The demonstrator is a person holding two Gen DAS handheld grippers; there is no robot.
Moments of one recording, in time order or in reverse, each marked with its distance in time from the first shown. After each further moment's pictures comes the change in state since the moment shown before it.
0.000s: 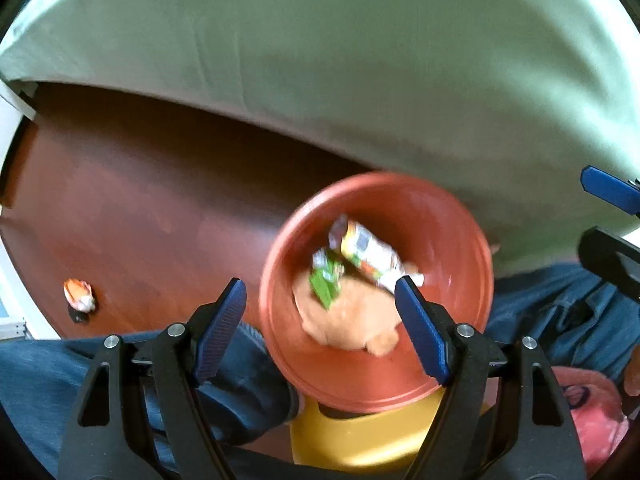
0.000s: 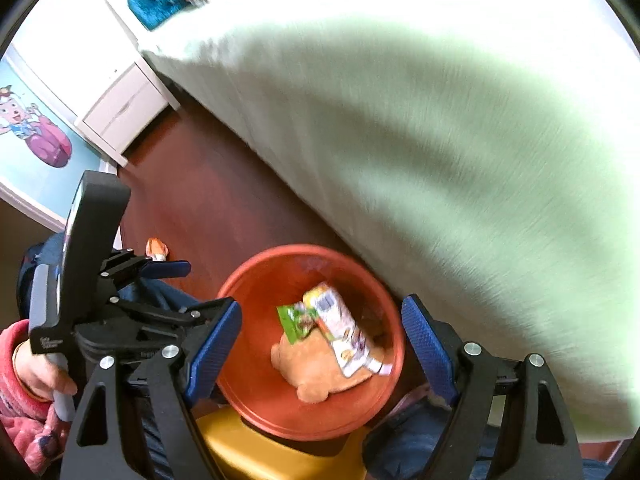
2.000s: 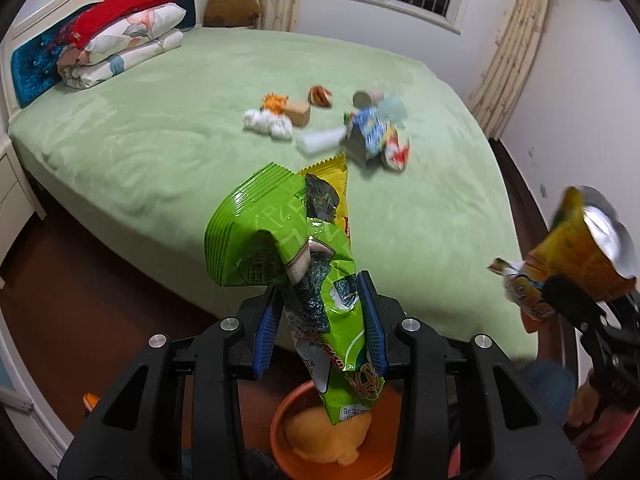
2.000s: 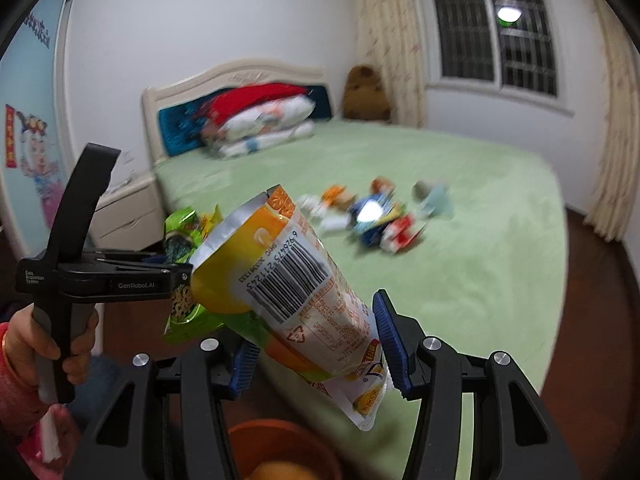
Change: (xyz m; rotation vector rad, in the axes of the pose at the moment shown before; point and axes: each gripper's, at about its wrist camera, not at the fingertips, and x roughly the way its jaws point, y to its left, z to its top) left arm -0.199 -0.012 0.080 0.047 -0.479 -0.076; right arm -0.156 0.020 0.056 -0.110 -0.505 -0.089
